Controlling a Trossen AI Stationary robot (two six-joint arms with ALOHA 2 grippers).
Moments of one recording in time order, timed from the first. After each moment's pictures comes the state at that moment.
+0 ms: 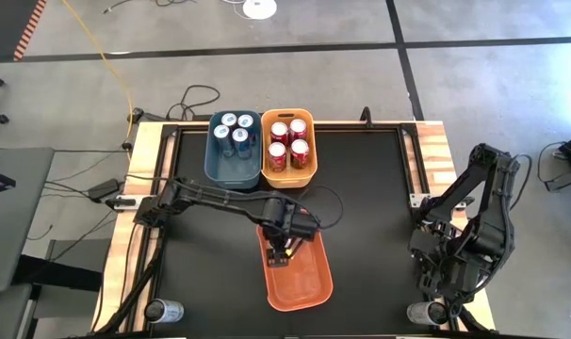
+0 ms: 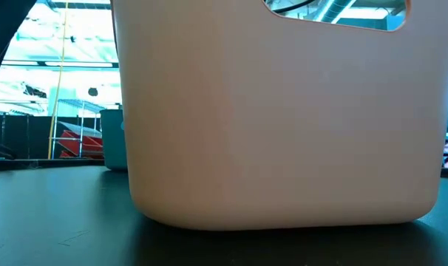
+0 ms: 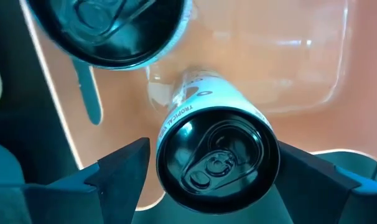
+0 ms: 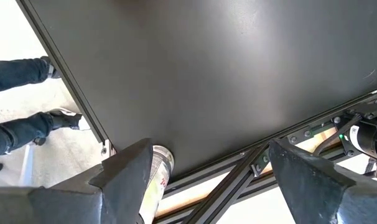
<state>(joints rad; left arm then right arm) -0.22 2.18 2.23 -1.51 0.00 -0.28 1.08 1.32 1.43 -1.56 0.16 1.54</state>
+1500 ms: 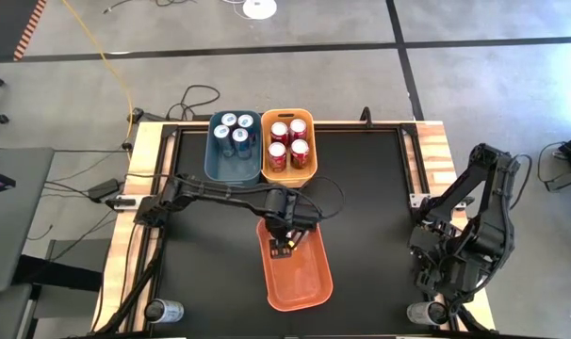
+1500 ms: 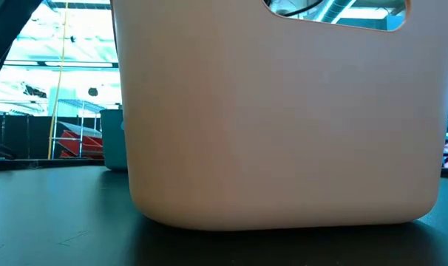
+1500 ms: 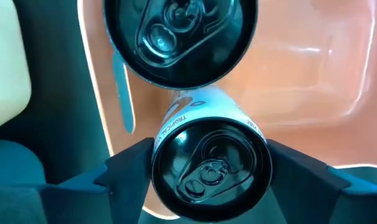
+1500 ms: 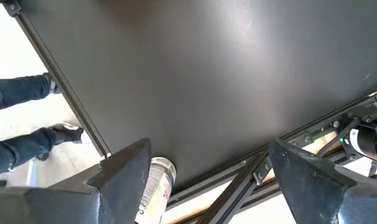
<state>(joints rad) -0.17 2.18 2.23 -1.50 -0.02 -0.26 1.08 1.32 1.43 -1.57 0.20 1.59</state>
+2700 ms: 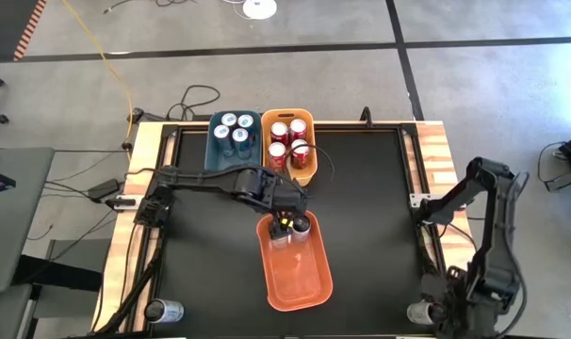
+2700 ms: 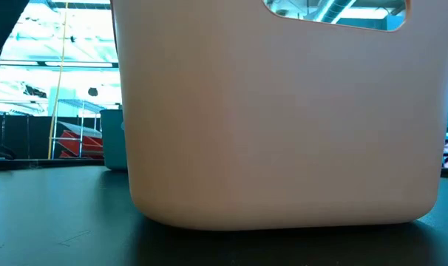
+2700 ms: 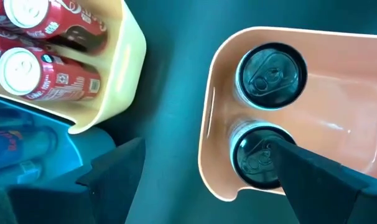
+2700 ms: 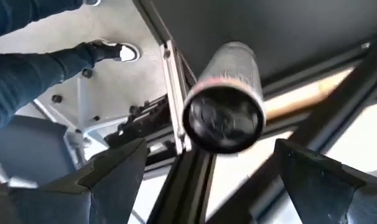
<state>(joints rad) -0.16 2.05 2.34 -1.56 -0.28 -0.42 1.25 1.46 1.43 -1.22 -0.11 1.79</state>
